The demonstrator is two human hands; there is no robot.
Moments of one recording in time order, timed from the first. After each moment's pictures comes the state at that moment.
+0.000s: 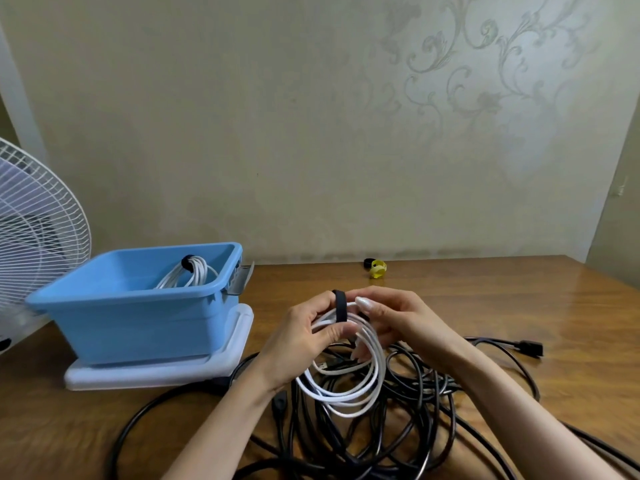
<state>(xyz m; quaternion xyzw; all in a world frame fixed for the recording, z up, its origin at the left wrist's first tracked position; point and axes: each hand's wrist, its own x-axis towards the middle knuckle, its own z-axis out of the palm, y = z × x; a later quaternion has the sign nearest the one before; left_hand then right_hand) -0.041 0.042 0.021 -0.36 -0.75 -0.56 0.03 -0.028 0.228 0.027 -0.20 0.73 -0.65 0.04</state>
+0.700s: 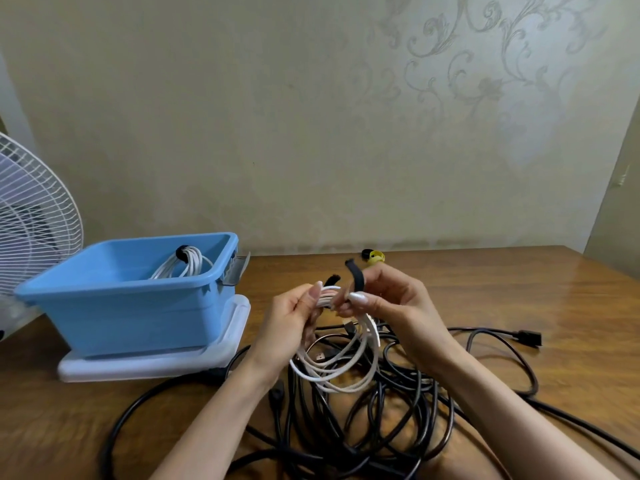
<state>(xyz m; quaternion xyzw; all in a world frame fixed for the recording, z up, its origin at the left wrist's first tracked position) -0.049 0.039 0.008 -0.22 -0.74 -0.63 0.05 -0.026 0.211 0.017 -0.27 0.63 -0.72 -0.10</state>
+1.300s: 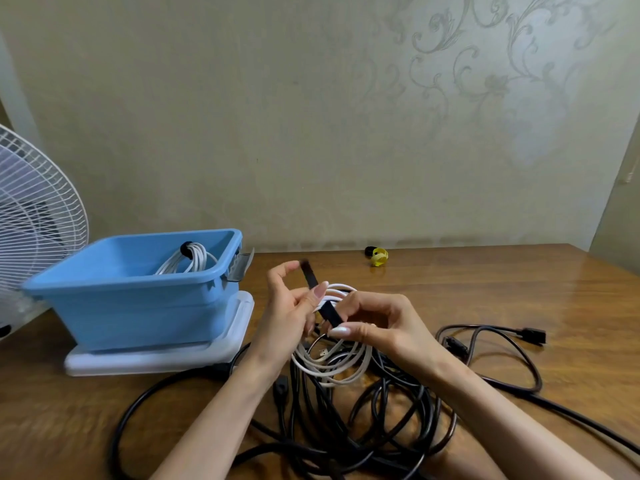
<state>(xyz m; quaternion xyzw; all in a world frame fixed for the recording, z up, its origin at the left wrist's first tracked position) -0.053 0.037 0.004 -0.17 -0.72 -0.67 0.08 -0.020 0.201 0.007 -0.31 0.72 -0.62 -0.07</state>
